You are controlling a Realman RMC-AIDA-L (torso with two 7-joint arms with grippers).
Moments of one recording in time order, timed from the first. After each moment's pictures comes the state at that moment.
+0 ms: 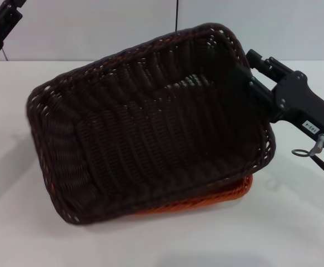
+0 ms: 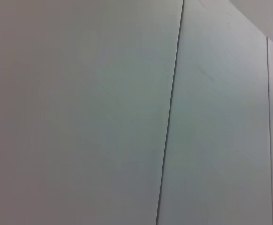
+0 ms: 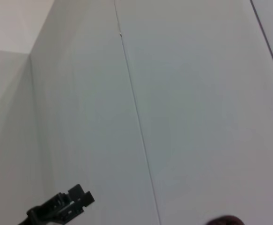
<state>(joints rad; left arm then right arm) -0.33 -2.03 1.02 0.61 0.80 1.44 -1.05 0.59 2.08 -0.68 -0.16 -1.35 -1.64 0.85</state>
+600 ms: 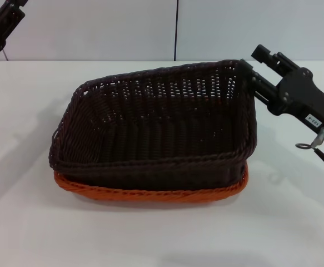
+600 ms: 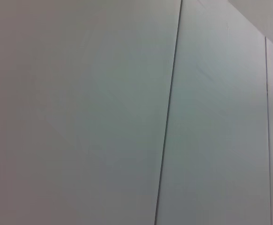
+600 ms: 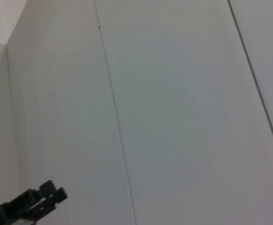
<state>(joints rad) -0.34 -2.03 1.02 0.61 0.80 1.44 -1.04 0.59 2.08 -0.65 -0.17 -1.34 -1.58 0.85</state>
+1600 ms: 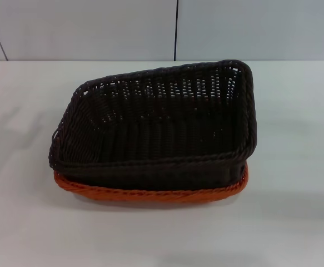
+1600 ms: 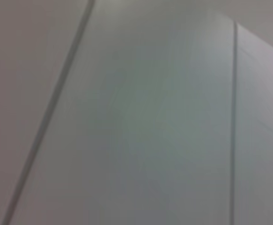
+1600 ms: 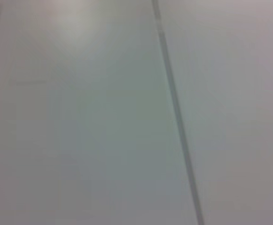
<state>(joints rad) -0.26 -2.06 0.83 0.53 0.73 1.56 -0.98 0.46 2.07 -0.49 -0.32 -0.75 -1.47 0.58</state>
